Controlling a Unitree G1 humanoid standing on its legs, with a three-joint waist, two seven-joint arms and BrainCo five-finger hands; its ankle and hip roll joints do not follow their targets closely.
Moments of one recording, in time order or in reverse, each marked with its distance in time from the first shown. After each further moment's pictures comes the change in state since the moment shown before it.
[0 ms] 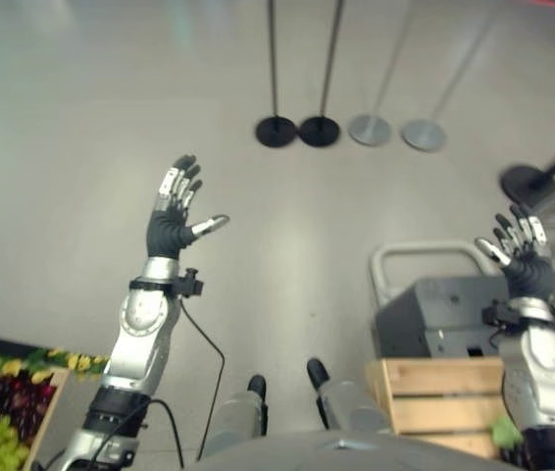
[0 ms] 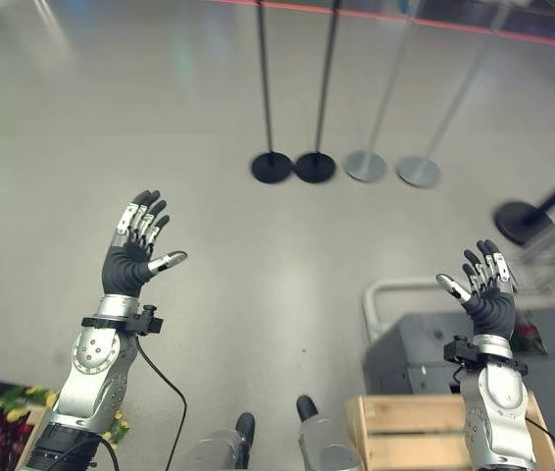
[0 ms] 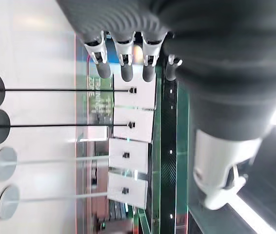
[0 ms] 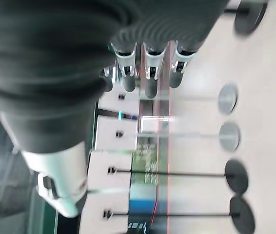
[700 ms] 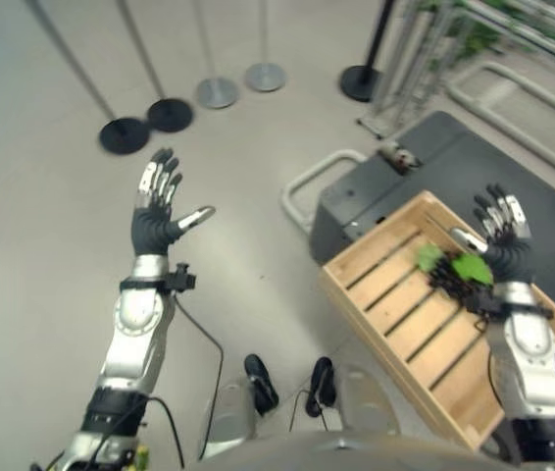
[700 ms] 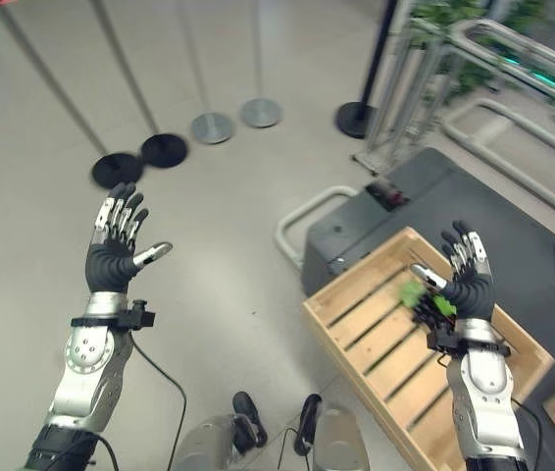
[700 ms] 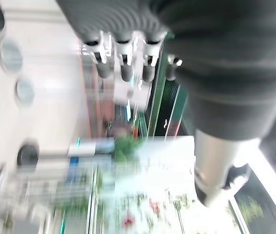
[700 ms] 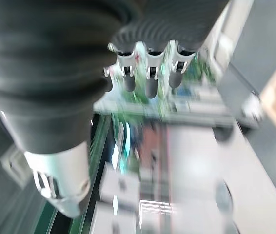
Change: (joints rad) left arm 0.073 -0.027 0.054 -0.036 0.022 0.011 0.024; right arm -0.095 0.014 0.064 -0.061 -0.113 0.034 -0.004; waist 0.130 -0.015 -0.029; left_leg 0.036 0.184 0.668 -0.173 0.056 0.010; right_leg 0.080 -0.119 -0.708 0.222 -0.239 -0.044
